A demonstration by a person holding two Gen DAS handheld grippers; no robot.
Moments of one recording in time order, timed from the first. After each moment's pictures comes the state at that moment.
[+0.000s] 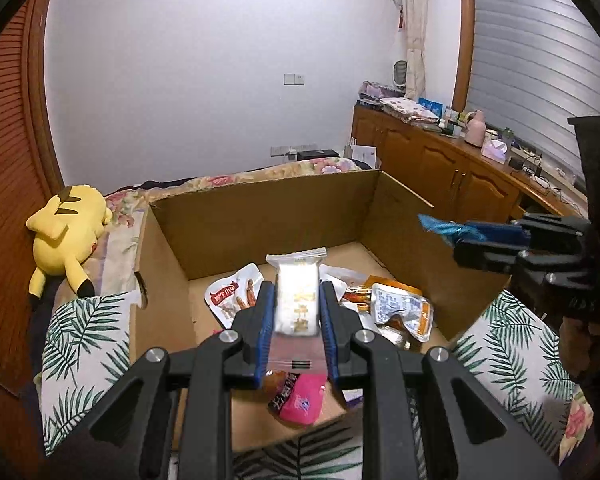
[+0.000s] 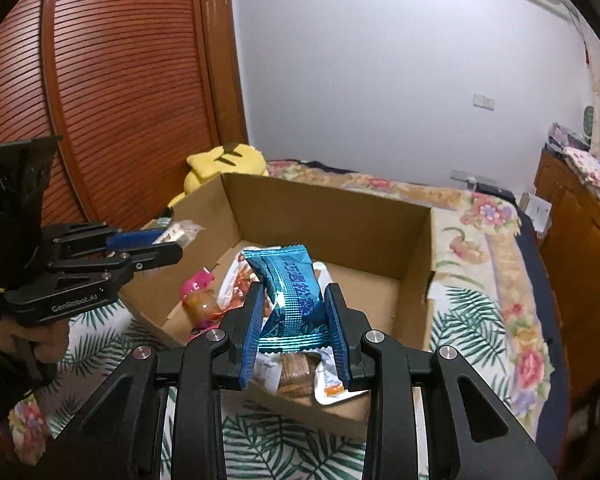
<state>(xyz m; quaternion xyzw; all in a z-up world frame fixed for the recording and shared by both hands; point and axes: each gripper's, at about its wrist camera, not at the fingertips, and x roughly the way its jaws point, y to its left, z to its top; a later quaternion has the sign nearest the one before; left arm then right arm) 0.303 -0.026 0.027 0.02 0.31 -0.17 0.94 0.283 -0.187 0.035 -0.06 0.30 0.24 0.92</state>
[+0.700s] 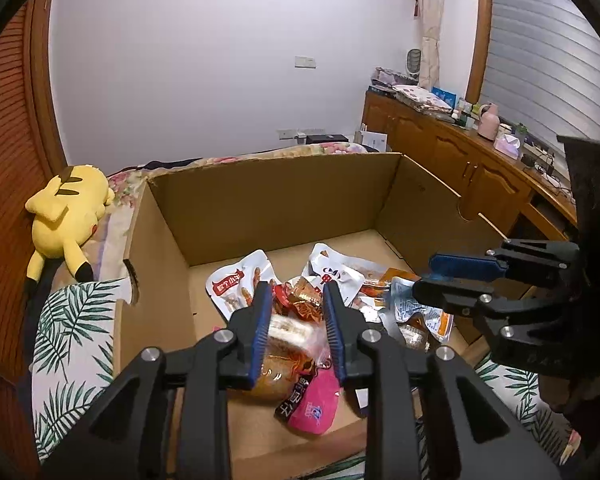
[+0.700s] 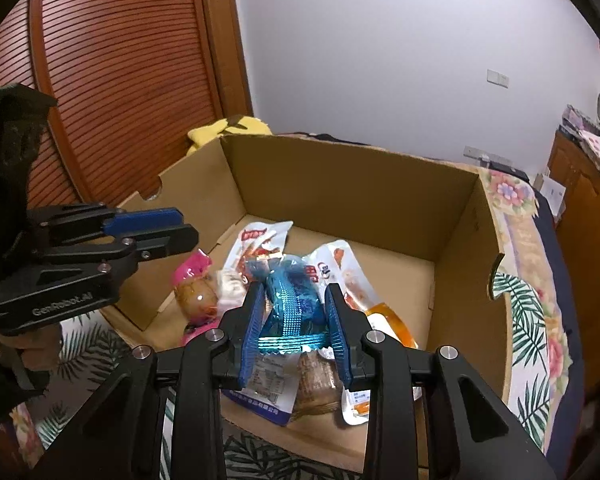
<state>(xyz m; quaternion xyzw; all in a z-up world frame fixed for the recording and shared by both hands) 0.325 -0.025 0.012 0.01 0.34 -0.15 0.93 0.315 -0.158 -0.002 -0.07 0.34 0.24 0.91</state>
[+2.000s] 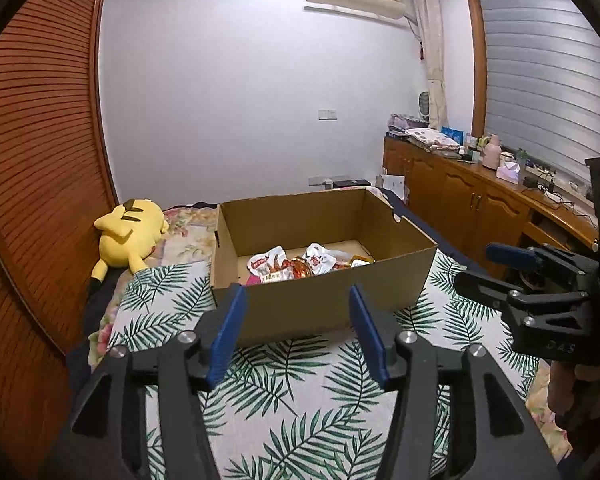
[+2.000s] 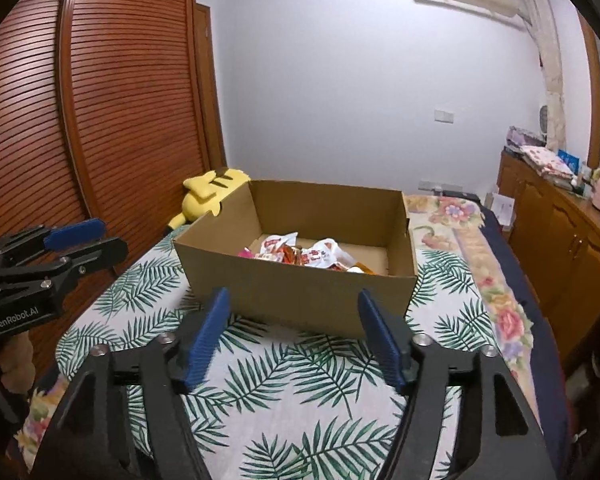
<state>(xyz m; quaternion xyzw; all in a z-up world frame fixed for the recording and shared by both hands) 0.115 -0.016 0.078 0.02 0.25 -0.09 0.96 0.120 -0.180 0.054 -0.04 0.25 0.17 0.95</state>
